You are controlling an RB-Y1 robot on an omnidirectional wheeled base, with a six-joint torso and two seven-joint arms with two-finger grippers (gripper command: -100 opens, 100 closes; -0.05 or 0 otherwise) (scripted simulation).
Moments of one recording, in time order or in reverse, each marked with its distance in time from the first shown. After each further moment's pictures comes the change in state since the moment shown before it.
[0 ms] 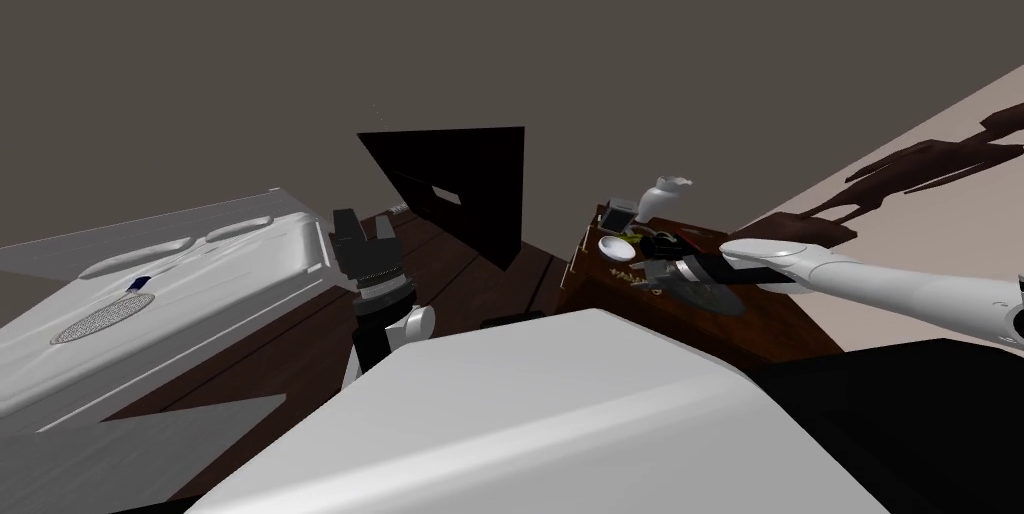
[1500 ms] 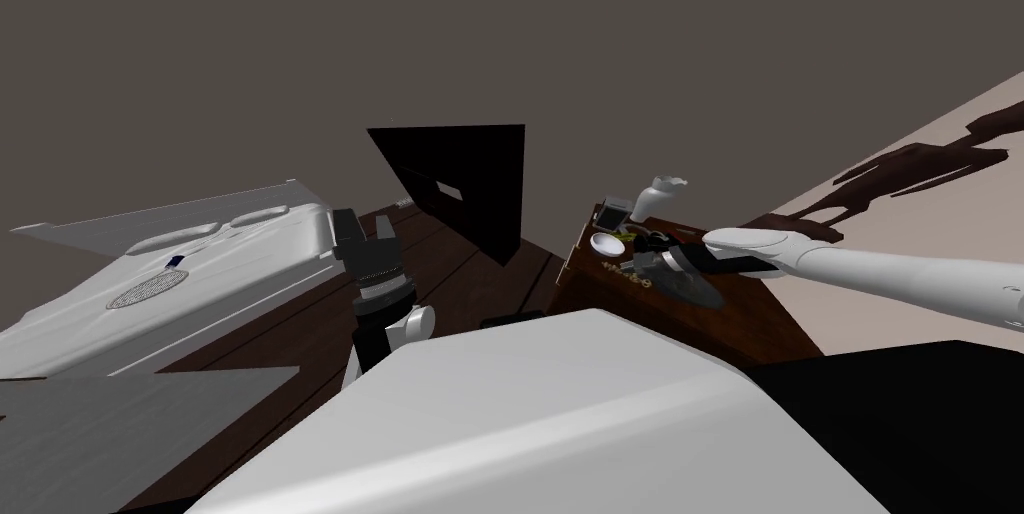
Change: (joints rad) left arm 0.000 0.000 0.000 0.000 0.000 0.000 0.000; right arm -0.035 -0.064 -0.003 -0.165 0.046 0.104 -0.185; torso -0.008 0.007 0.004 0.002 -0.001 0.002
